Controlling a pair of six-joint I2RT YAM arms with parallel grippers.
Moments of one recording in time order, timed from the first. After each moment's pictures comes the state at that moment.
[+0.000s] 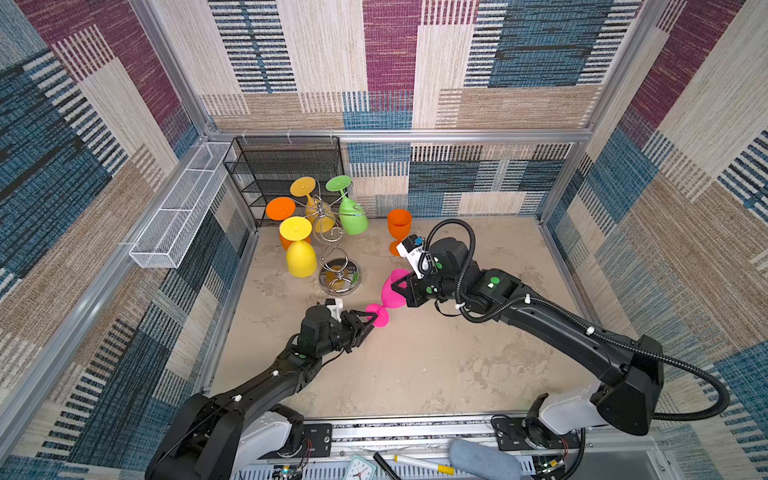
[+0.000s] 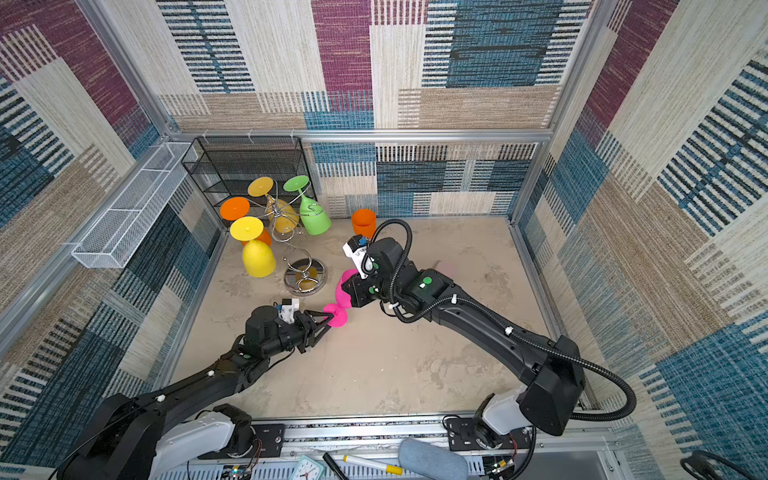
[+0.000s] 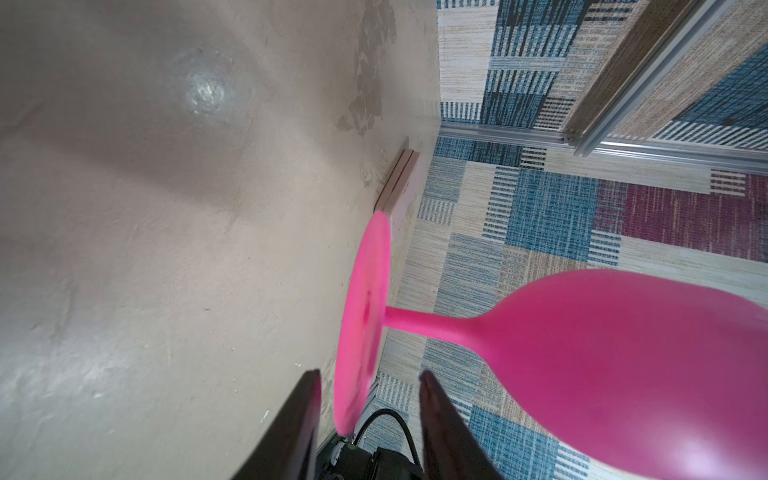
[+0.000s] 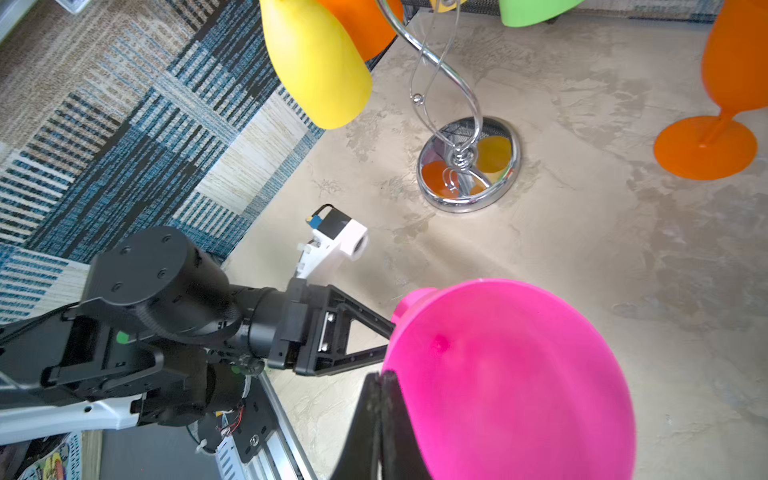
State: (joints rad) left arm -0.42 1.11 0.32 0.40 0.47 -1.41; right arm 0.80 1.45 1.35 -0.50 -0.23 0.35
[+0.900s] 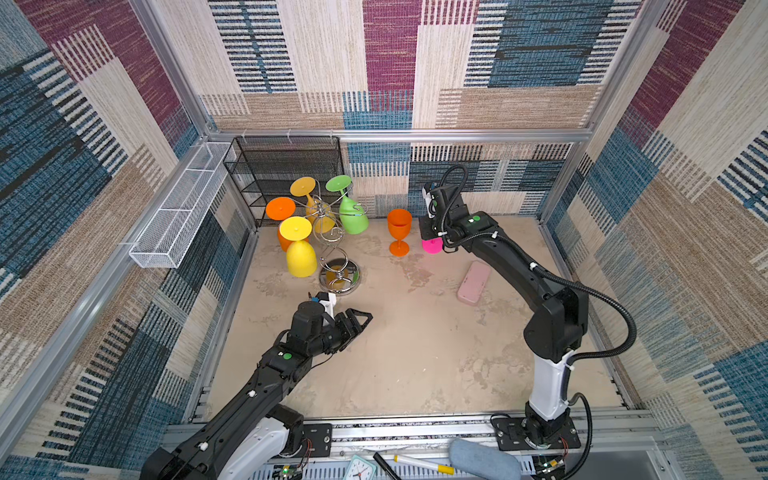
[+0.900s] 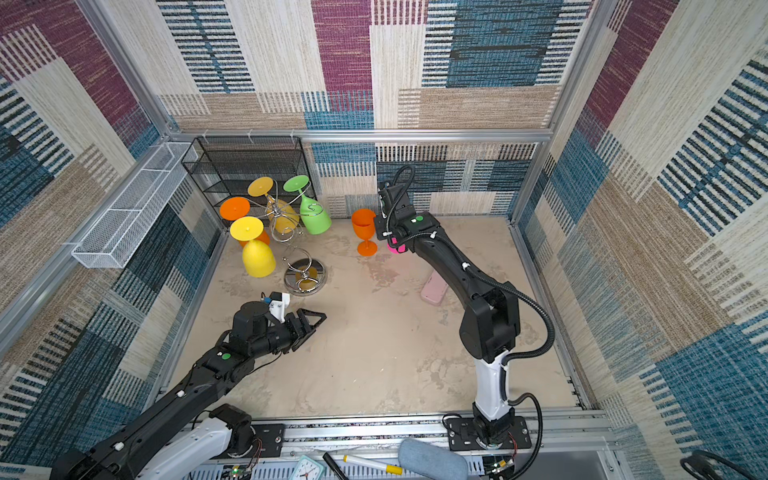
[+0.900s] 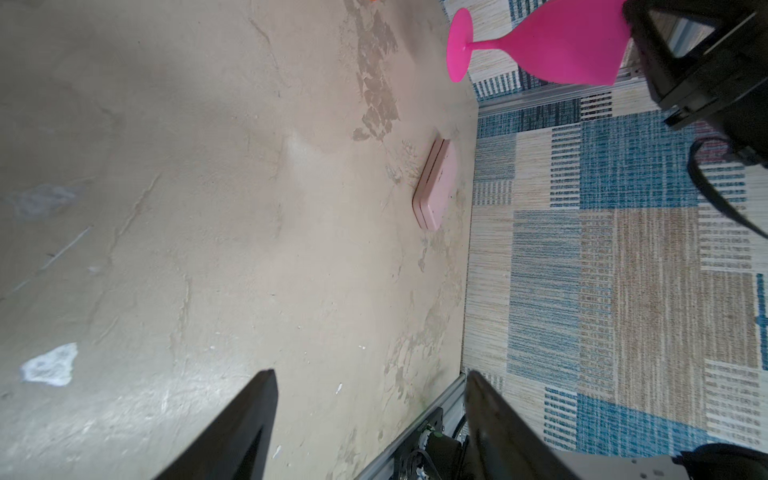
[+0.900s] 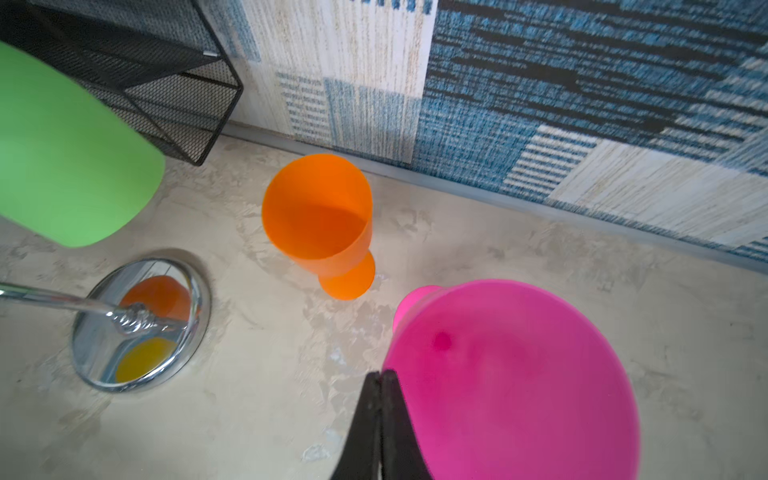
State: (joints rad) left arm -0.42 0.89 0.47 -0.15 0.40 -1.04; right arm 0.48 1.99 1.98 -0.65 0.18 0.10
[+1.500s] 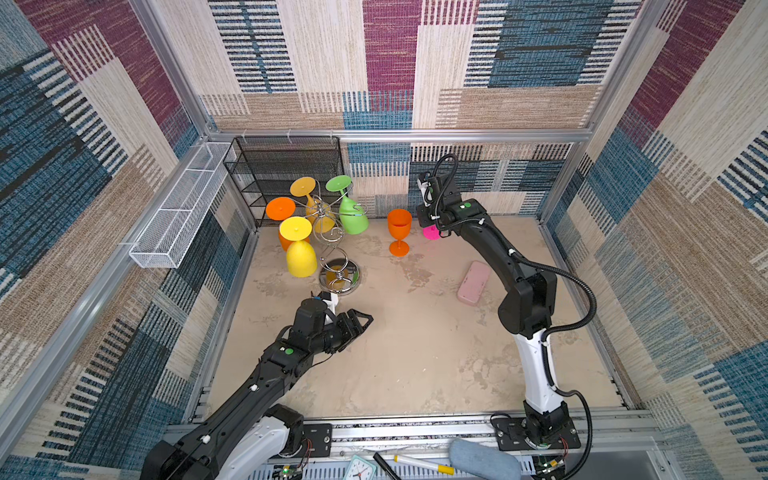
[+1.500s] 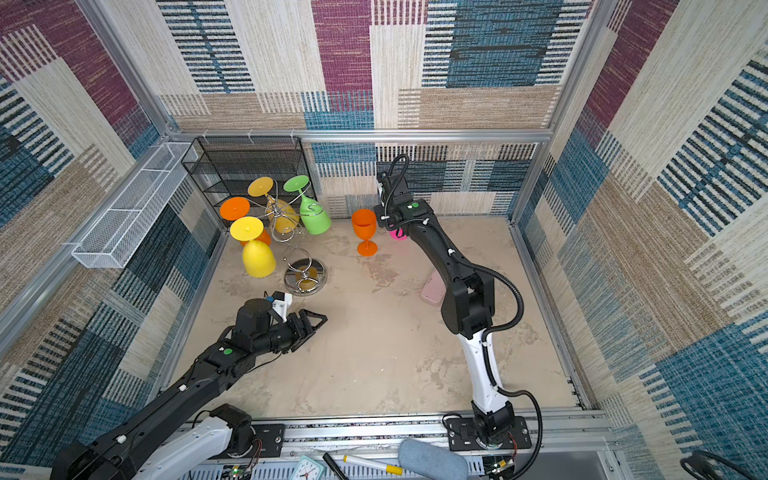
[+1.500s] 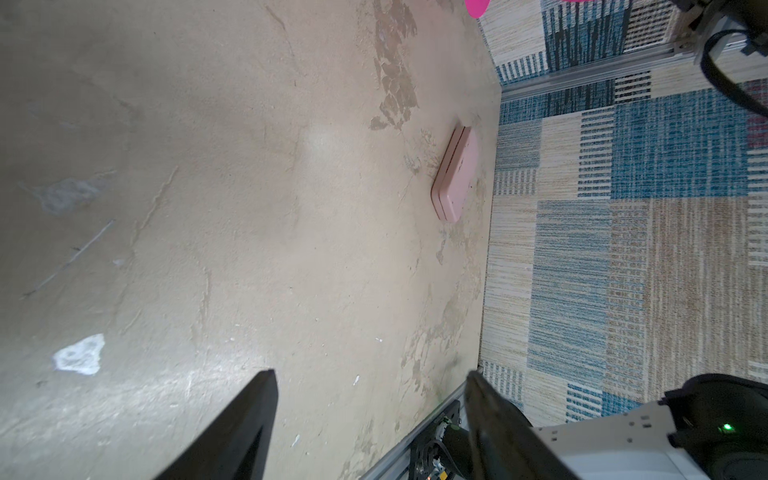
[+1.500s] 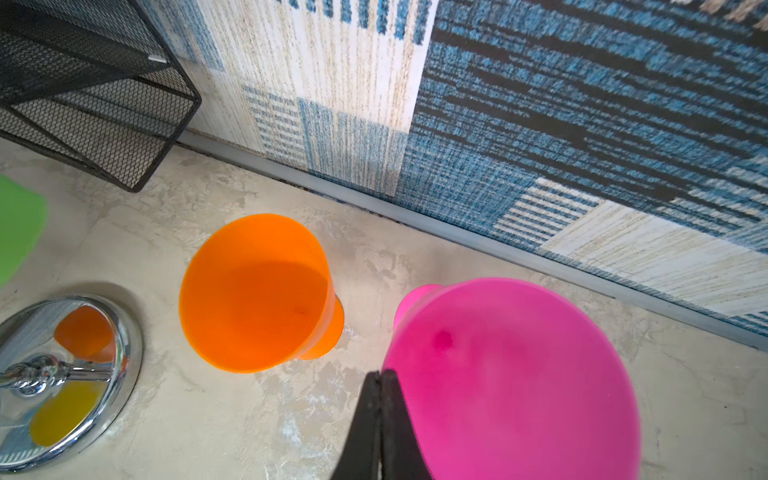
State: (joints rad) left arm -0.42 0.93 0.50 -0.20 0.40 -1.00; right arm 0.43 2.25 2.31 -0.72 0.13 -0.01
